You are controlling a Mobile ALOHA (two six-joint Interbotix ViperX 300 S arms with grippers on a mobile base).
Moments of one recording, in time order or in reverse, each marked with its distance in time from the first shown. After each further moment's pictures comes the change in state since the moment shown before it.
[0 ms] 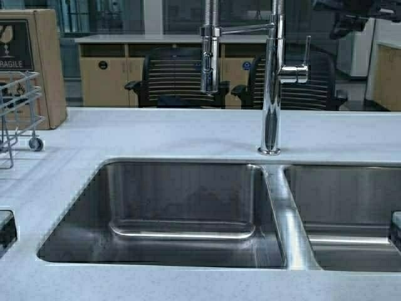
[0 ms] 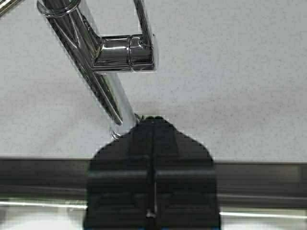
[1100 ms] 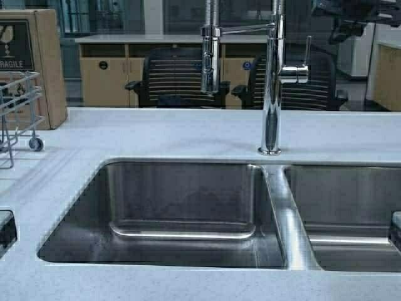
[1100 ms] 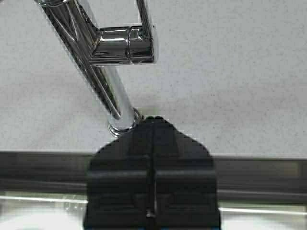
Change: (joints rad) left arm 0.212 0.433 -0.057 0.074 -0.167 0.003; right arm 0.002 0.023 0.000 -0.003 -0.002 -0.005
